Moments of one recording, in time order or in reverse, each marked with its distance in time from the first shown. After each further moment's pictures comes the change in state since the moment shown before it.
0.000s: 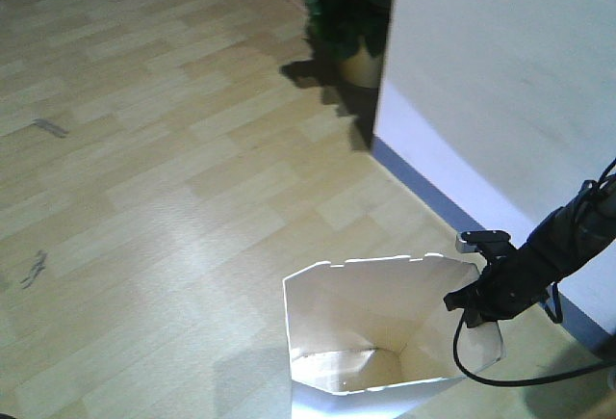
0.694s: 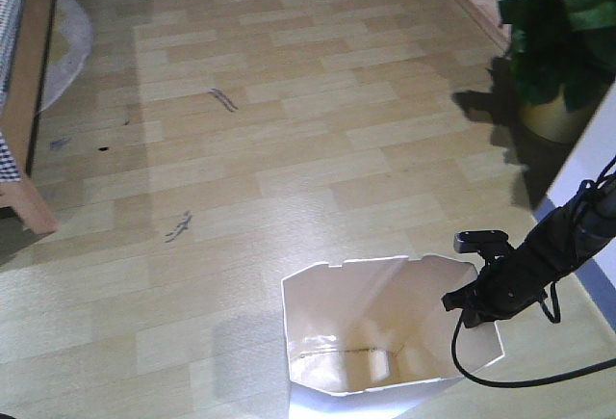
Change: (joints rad) left arm 0.000 0.000 0.000 0.000 0.000 0.000; right arm 0.001 0.000 0.000 0.003 0.001 0.000
